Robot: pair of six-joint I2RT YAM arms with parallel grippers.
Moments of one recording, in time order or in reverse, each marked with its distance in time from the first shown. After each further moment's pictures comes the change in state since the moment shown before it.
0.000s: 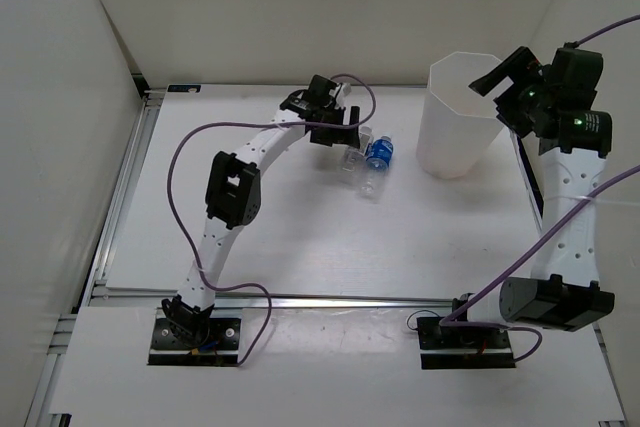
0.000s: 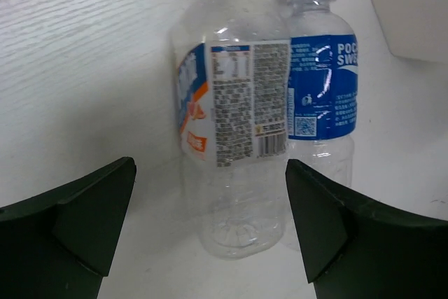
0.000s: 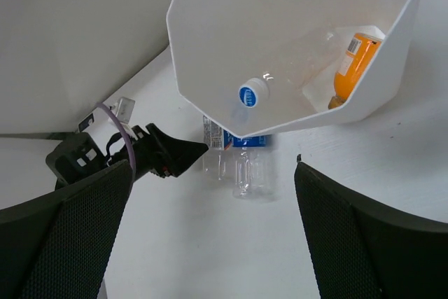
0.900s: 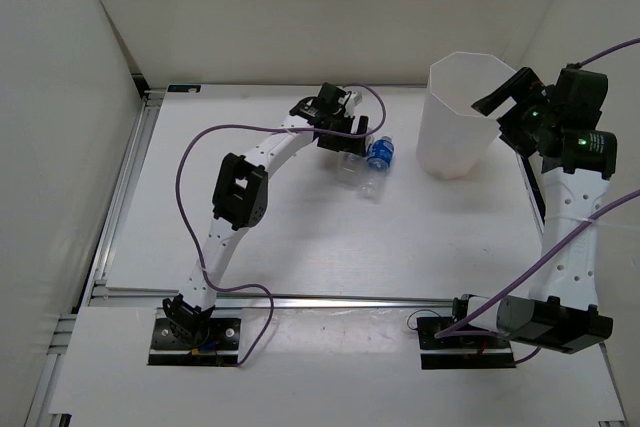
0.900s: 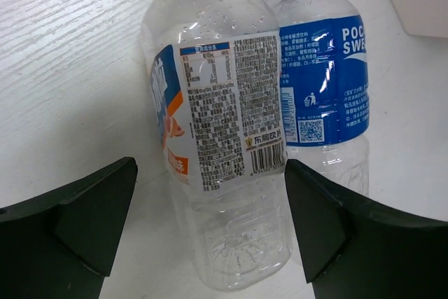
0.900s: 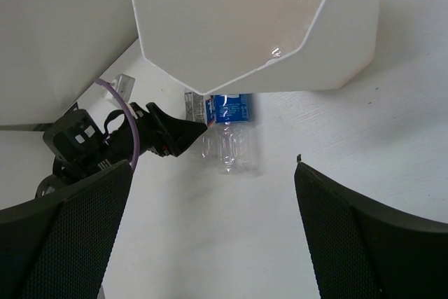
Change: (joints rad) left arm -0.049 0.051 0.012 0.021 -0.005 0.087; right arm -0.045 -0.110 -0.115 -0.058 -0.021 -0.019
